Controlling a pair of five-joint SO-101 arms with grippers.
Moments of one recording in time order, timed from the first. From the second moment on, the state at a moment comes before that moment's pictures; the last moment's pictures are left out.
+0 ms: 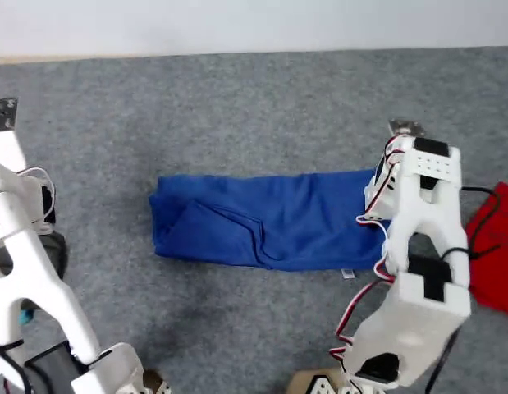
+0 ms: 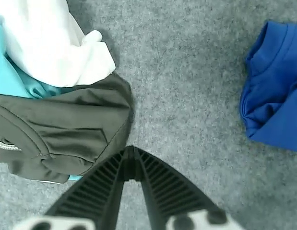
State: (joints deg) left arm -33.5 -14.4 3.5 99.0 -11.2; right arm 11.4 20.4 1.8 78.0 7.4
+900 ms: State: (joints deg) left arm -33.5 -14.4 3.5 99.0 -11.2; right arm 9.5 24.3 1.8 71.4 7.3
